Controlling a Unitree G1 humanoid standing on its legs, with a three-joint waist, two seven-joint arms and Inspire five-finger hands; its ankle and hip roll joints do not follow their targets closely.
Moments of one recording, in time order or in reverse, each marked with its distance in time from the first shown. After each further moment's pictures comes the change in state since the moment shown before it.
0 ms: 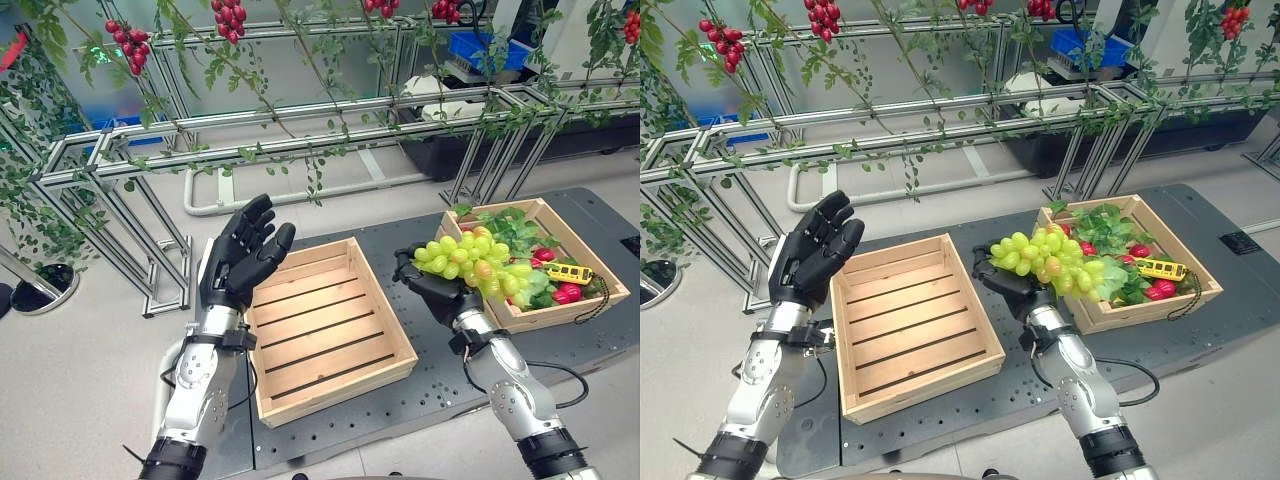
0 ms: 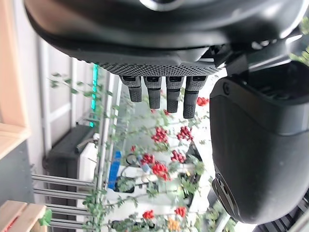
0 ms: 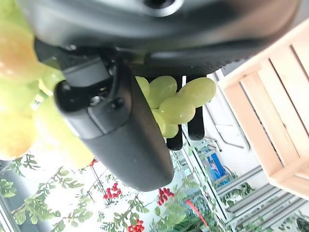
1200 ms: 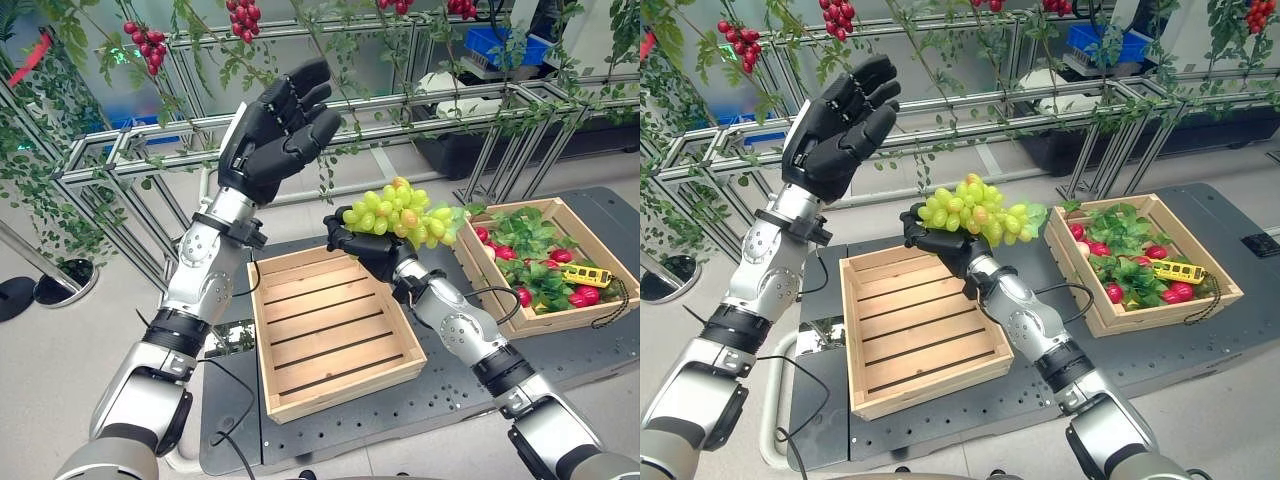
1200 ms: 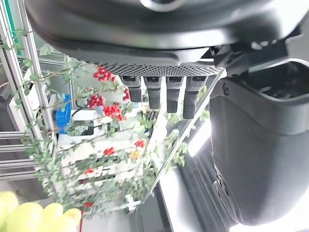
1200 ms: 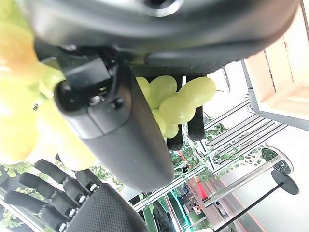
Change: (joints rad) left arm -0.645 0.159 -0.156 0.289 -0.245 -0.014 -0.247; right arm -0.478 0.053 0.311 0.242 0.168 0.069 -0.050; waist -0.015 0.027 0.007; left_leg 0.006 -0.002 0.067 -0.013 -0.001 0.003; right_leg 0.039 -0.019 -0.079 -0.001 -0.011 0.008
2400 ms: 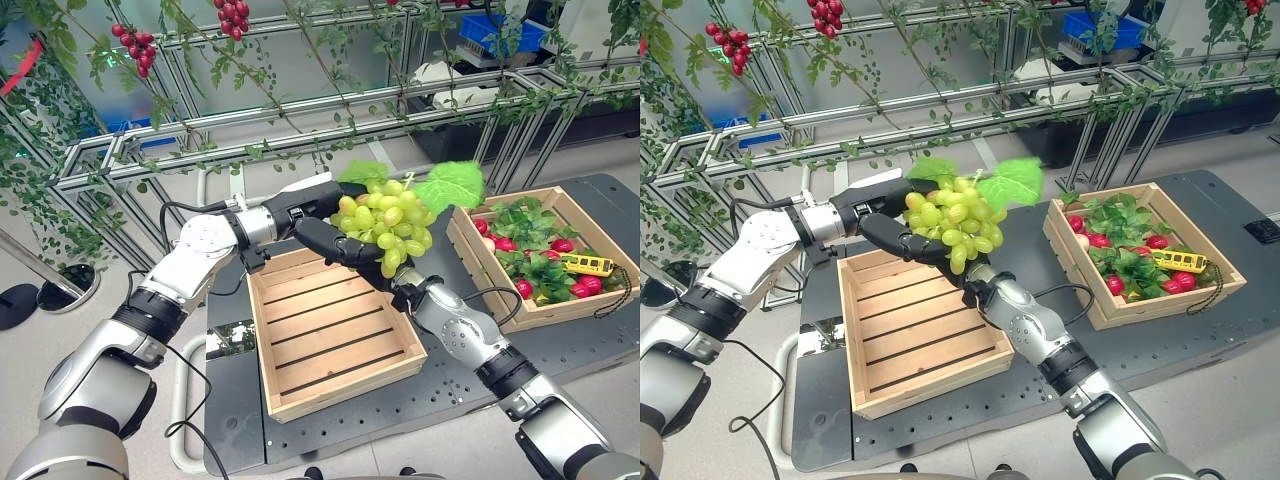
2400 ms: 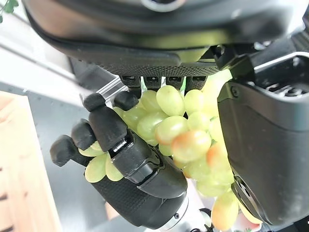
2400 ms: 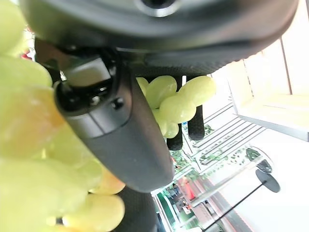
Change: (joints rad) left arm -0.145 0.218 -0.294 0.032 0.353 0.091 -0.289; right arm 0.000 -0.040 0.042 -0.005 0.039 0.014 0.000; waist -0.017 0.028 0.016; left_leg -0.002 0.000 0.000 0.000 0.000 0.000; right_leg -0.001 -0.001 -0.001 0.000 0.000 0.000
